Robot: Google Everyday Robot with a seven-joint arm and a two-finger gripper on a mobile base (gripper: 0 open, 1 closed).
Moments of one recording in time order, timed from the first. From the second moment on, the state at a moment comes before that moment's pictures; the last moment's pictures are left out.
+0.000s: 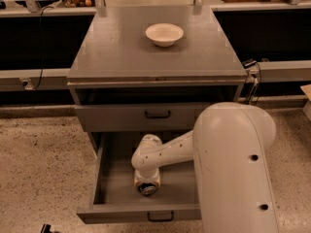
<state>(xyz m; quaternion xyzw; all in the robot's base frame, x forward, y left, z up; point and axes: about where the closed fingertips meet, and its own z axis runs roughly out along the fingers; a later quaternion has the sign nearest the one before) 0.542 0.036 0.359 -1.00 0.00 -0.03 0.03</state>
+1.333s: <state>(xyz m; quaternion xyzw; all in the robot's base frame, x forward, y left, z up) 0.540 0.013 0.501 -0.98 0.02 -0.08 0.19</state>
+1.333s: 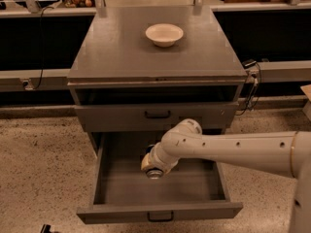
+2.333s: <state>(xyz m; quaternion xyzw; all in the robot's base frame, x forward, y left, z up) 0.565 -0.018 0.660 -0.98 -0.05 -0.09 0.18</state>
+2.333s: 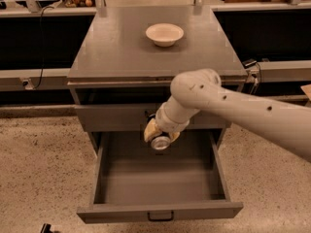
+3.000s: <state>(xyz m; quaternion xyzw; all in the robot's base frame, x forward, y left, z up) 0.594 -0.045 0.742 -0.98 -0.08 -0.08 0.13</state>
